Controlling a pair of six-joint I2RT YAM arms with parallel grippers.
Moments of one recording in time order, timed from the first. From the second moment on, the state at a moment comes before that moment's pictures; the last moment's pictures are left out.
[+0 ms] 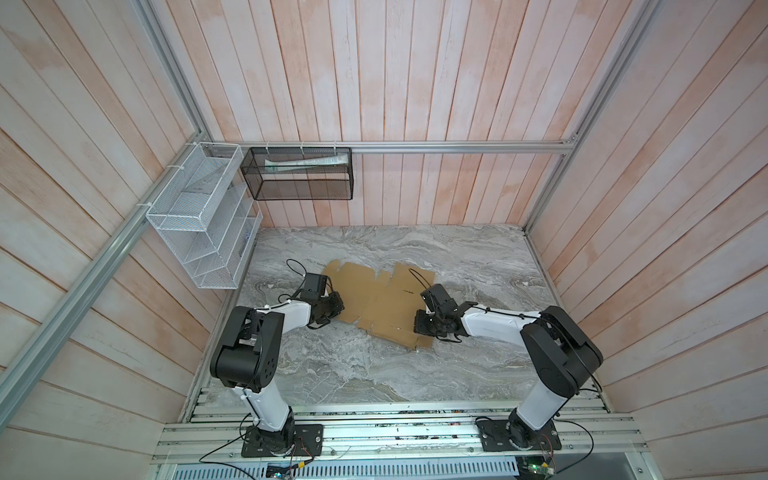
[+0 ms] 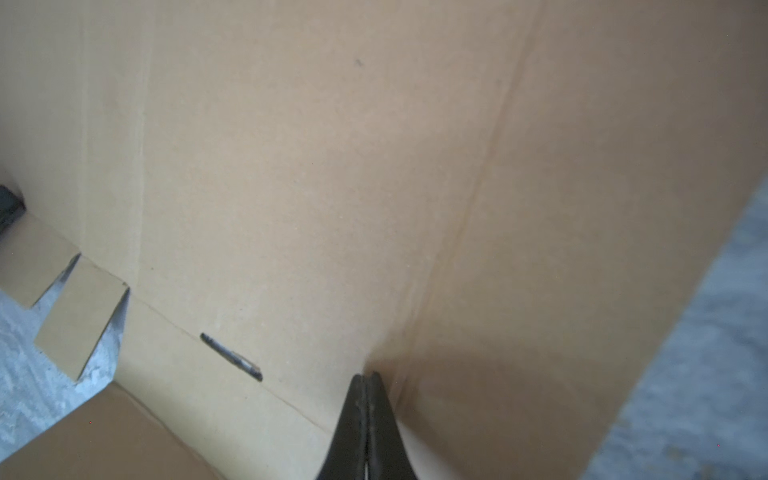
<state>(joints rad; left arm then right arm) -0.21 1.72 0.82 -0.04 0.25 -0.67 0.63 1.73 0.91 -0.24 -0.08 0.73</state>
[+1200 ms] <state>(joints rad) -0.32 1.68 0.91 -0.18 0.20 -0.69 0.67 1.72 1.10 -0.41 -0.05 0.60</state>
